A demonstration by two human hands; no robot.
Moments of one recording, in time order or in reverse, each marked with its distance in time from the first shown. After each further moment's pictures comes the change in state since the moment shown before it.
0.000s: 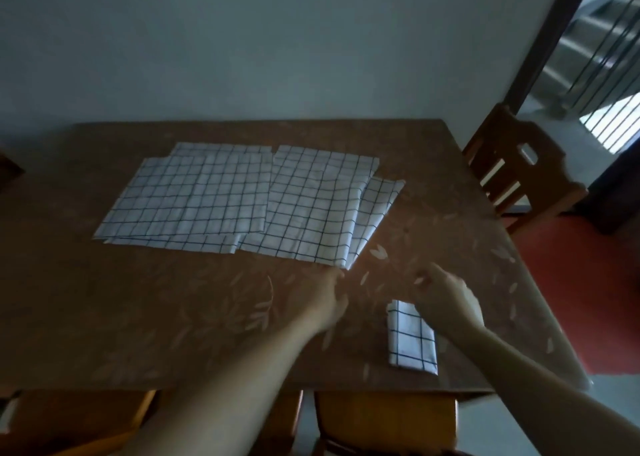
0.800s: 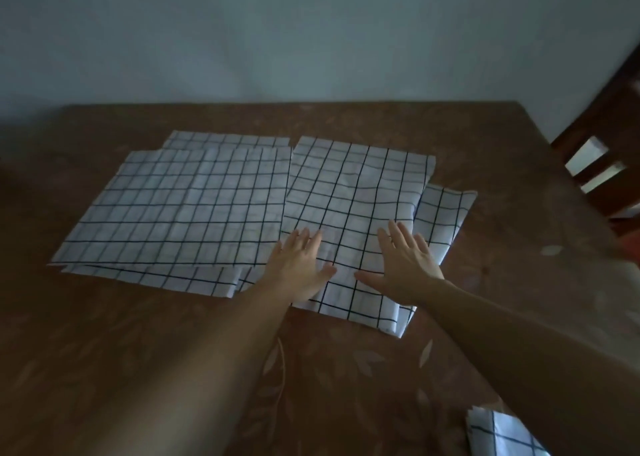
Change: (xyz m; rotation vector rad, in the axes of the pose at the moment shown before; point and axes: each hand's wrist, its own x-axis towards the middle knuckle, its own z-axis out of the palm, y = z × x) left_hand 0.221 -0.133 -0.012 0.427 -0.112 0.004; right_hand 0.223 -0.081 0.154 -0.399 -0.236 -0.409
